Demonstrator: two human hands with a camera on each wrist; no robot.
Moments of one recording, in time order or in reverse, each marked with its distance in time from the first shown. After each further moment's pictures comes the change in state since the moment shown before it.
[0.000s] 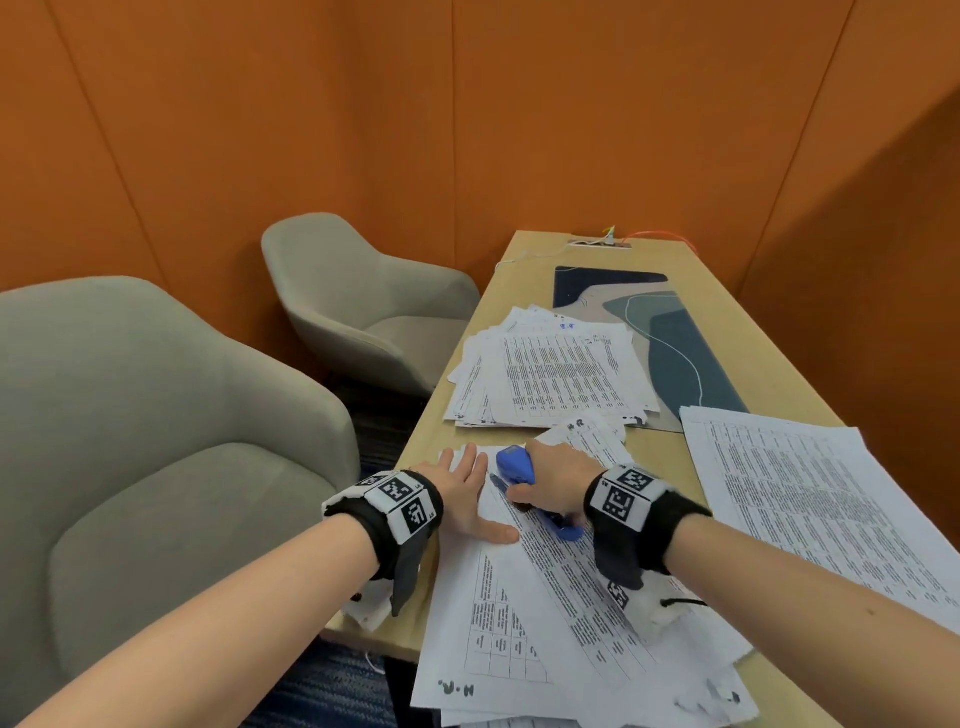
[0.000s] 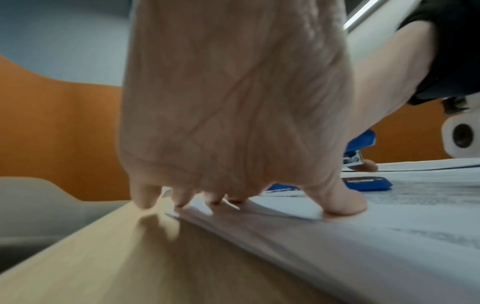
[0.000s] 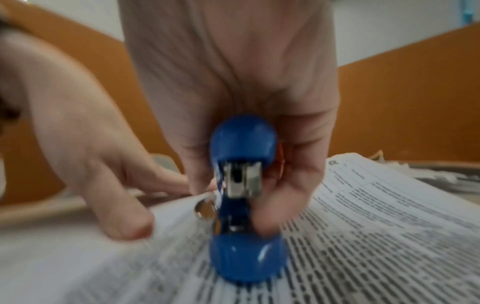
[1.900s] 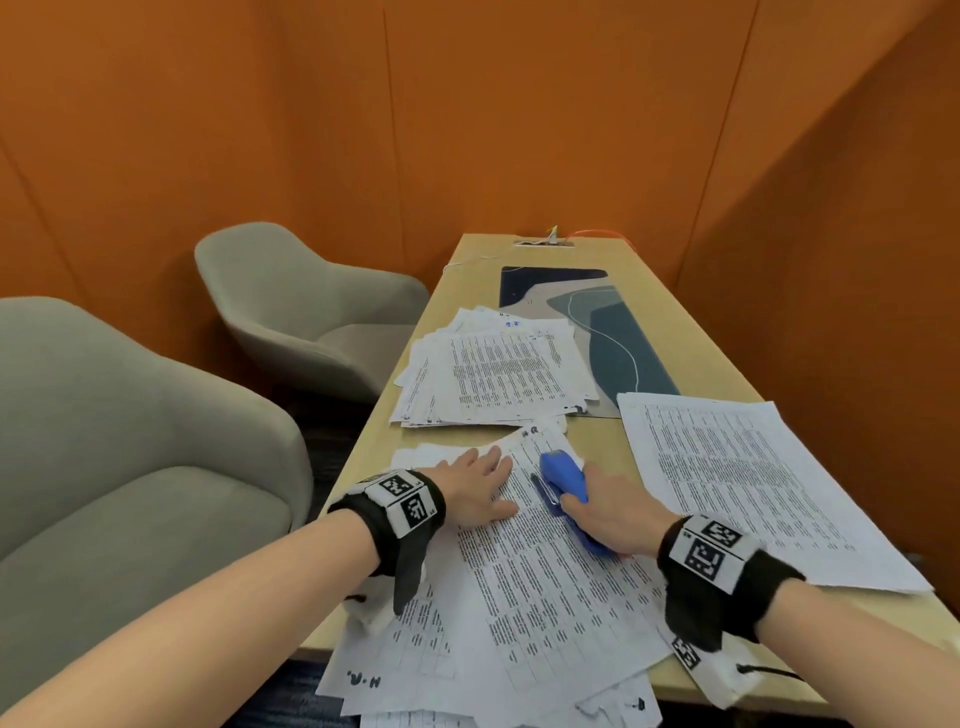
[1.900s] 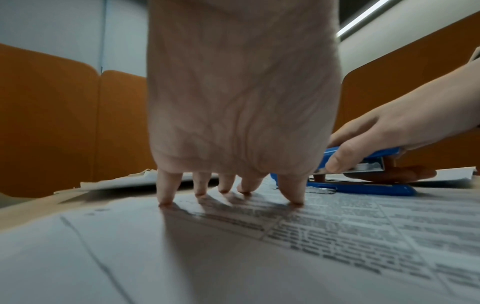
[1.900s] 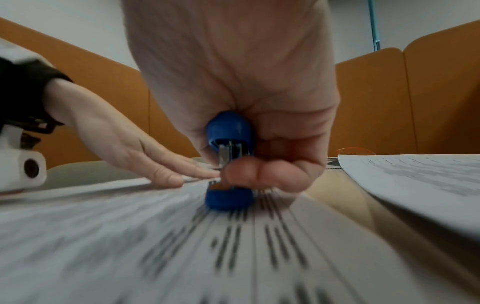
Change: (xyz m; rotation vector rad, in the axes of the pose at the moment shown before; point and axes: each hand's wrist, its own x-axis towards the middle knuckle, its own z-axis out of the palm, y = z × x) left_hand 0.022 0.058 -0.011 0.059 0.065 0.256; right_hand -0.060 0.090 0.022 0.238 0.074 0.214
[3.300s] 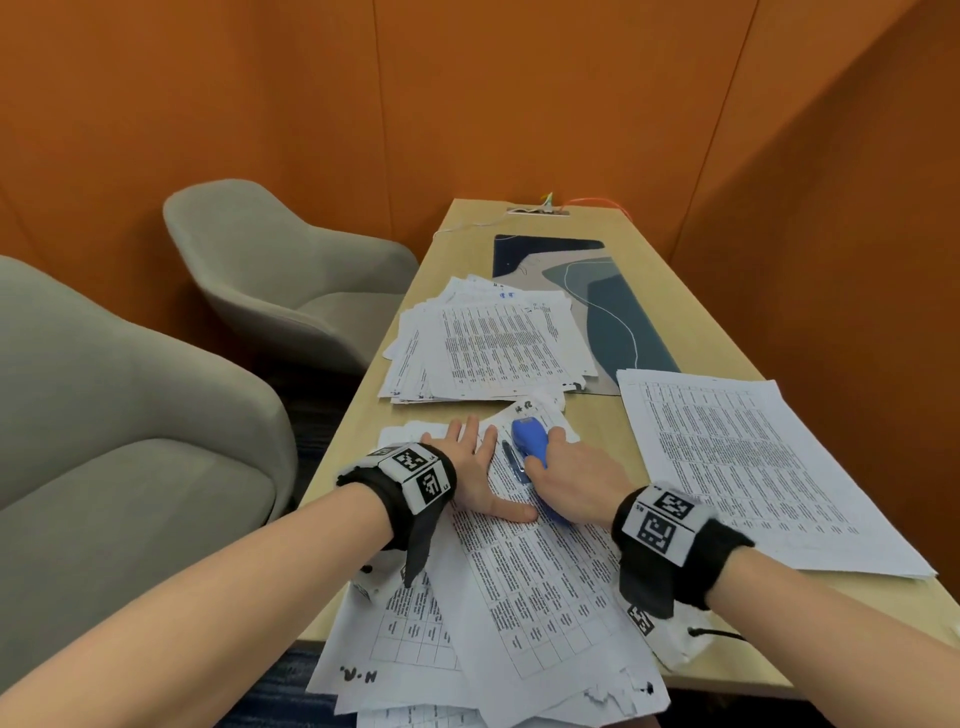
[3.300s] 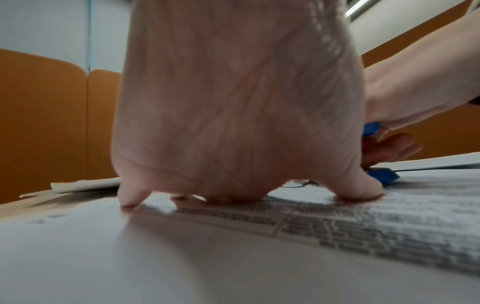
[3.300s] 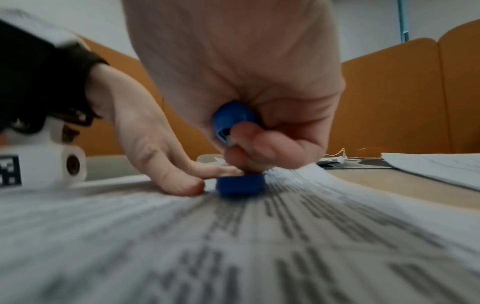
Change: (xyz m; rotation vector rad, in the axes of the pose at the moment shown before) left_hand 0.013 0.000 0.004 -0.026 -0.066 -0.146; right_hand 0.017 -0.034 0.010 -0.090 0.079 0.001
